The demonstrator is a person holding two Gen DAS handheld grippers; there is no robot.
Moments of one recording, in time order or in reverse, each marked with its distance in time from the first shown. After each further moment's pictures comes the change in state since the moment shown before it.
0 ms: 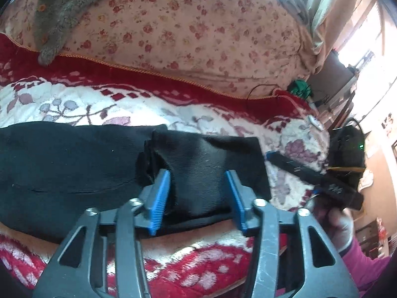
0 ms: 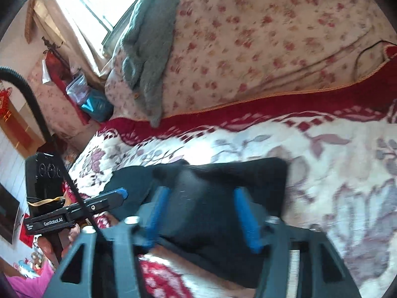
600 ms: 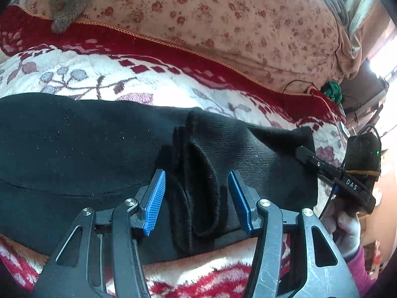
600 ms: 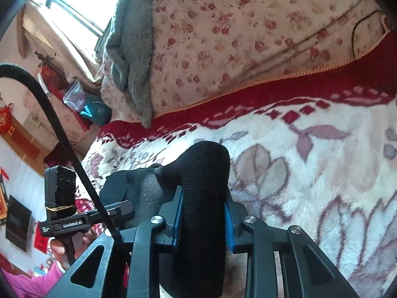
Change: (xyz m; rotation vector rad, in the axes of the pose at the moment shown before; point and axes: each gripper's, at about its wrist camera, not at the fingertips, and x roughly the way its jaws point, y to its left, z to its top) left arm 0.051 0.028 0.003 -0.129 0.076 0.106; right arm 0.032 -0.059 0.014 0.073 0.048 0.063
